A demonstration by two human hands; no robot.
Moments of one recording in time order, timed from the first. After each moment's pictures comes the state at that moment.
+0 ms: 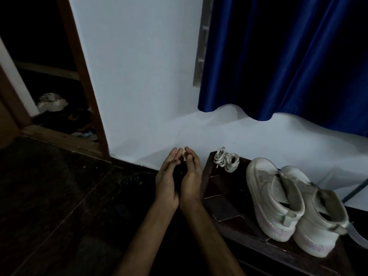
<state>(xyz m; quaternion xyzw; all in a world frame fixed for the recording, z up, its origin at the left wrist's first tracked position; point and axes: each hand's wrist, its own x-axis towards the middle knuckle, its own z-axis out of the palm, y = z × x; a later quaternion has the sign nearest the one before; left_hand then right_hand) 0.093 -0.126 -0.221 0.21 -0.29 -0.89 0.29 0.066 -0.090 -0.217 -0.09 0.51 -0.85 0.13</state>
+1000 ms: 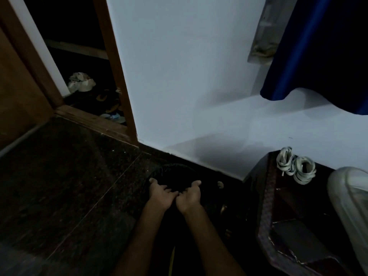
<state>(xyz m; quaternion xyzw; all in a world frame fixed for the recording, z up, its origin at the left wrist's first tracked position) 0.117 -0.308 -0.367 0.46 -0.08 -0.86 0.21 0.073 -0.249 -0.363 0.28 0.37 -0.79 0.40</state>
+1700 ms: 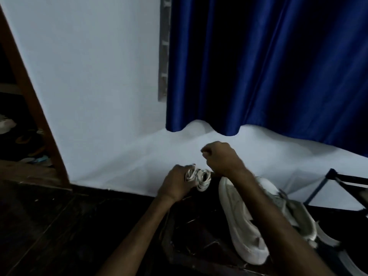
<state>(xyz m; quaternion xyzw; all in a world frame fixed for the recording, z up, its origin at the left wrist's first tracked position) -0.019 -0.136 -0.233 0.08 -0.91 -0.39 0.13 -0.067 0.000 -0.116 -0.26 0.94 -0.23 -0.01</state>
